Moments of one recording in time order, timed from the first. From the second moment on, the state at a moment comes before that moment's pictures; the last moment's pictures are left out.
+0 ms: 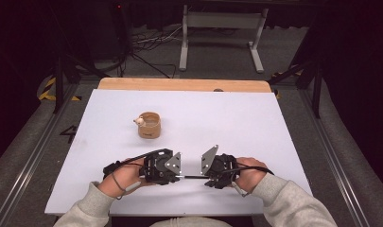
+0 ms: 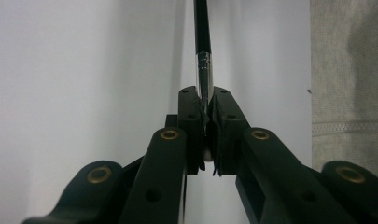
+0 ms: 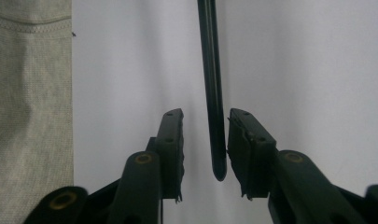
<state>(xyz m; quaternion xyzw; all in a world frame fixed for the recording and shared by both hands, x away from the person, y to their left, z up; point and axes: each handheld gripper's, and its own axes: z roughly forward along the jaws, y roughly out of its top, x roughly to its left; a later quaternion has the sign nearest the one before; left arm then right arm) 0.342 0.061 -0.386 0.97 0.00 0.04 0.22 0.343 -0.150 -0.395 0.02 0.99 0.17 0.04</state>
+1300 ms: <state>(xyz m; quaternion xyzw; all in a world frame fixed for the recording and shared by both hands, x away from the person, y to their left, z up) 0.360 0.113 -0.359 0.88 0.10 0.07 0.46 0.349 -0.188 -0.389 0.05 0.93 0.36 0.09</state>
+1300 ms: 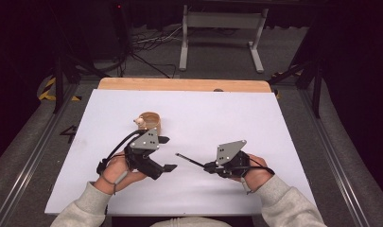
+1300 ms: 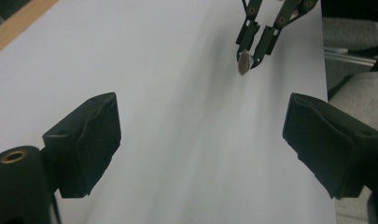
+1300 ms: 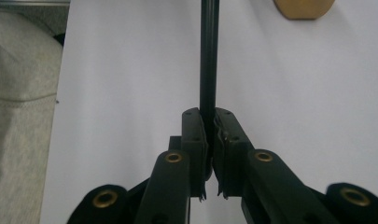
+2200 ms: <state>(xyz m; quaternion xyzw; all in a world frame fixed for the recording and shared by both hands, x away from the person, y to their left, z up) 0.358 0.125 -0.361 0.82 0.11 0.07 0.56 0.340 -0.184 -0.403 0.09 0.82 0.55 0.14</state>
